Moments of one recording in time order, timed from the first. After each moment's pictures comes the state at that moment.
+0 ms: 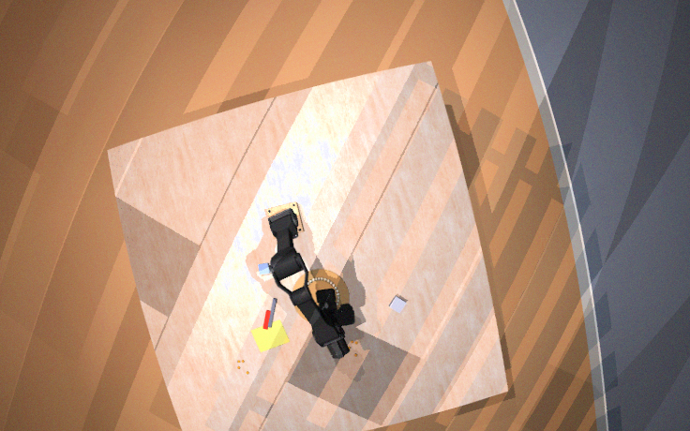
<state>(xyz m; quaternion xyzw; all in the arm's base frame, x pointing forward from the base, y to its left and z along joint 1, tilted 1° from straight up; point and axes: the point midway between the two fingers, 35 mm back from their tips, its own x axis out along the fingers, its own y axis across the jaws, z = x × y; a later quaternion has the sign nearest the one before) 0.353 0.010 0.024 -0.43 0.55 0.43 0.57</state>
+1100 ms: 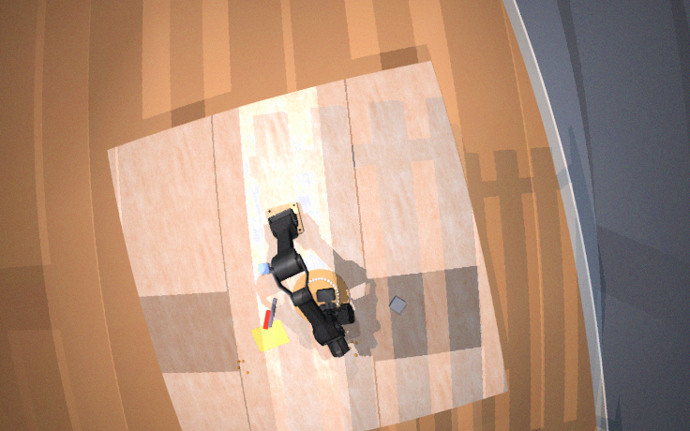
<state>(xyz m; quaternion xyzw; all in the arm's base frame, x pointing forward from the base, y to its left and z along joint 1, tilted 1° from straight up) 0.352 0.010 0.016 -0.43 0.55 0.43 0.57</state>
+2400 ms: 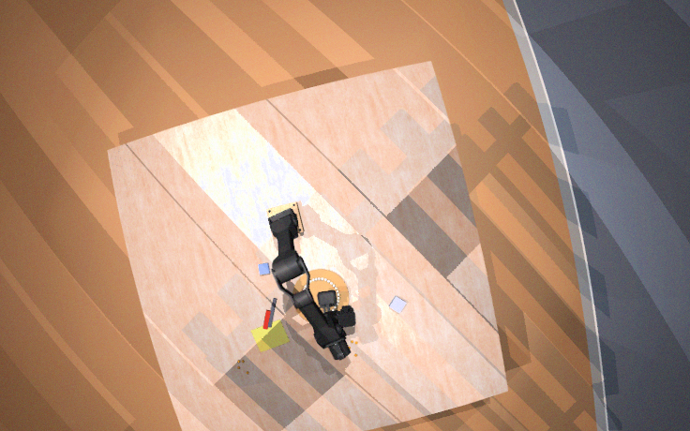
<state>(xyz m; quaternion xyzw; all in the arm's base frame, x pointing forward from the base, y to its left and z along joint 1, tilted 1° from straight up) 0.361 0.010 0.017 -0.43 0.55 0.43 0.57</state>
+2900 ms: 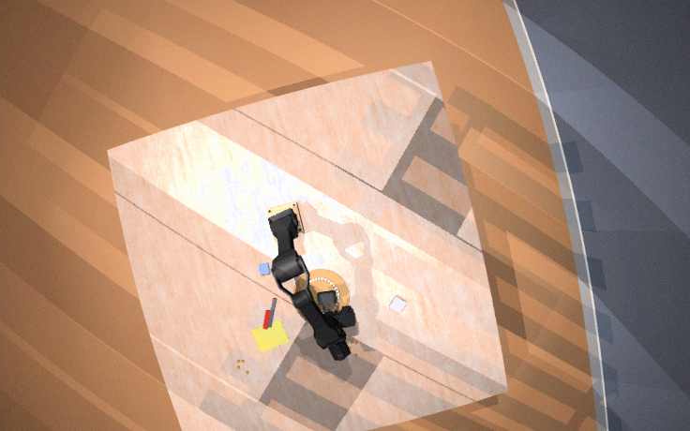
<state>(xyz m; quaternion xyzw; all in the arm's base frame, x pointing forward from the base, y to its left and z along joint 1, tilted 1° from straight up) 0.360 0.010 0.022 -0.43 0.55 0.43 0.57</state>
